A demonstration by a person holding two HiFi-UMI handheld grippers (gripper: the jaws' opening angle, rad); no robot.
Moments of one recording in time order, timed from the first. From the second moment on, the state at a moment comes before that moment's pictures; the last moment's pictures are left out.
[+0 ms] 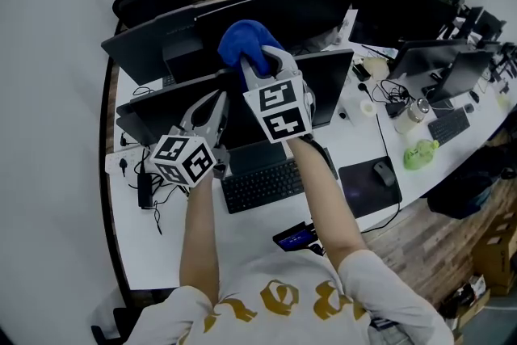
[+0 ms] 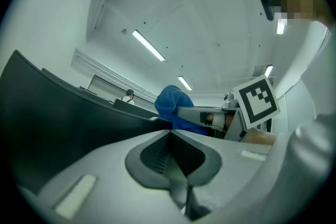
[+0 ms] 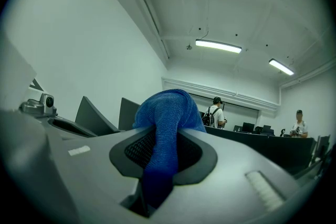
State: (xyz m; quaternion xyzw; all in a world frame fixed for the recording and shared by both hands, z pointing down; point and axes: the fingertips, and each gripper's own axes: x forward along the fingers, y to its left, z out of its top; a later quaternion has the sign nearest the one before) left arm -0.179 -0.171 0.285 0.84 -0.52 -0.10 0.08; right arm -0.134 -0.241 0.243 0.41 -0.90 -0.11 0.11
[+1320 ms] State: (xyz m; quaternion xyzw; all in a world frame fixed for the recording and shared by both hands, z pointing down) left arm -0.115 -0.195 0.297 0.85 -0.51 -0.08 0.09; right arm -0.047 -0.277 0.250 0.45 -0.88 -0.12 0.11
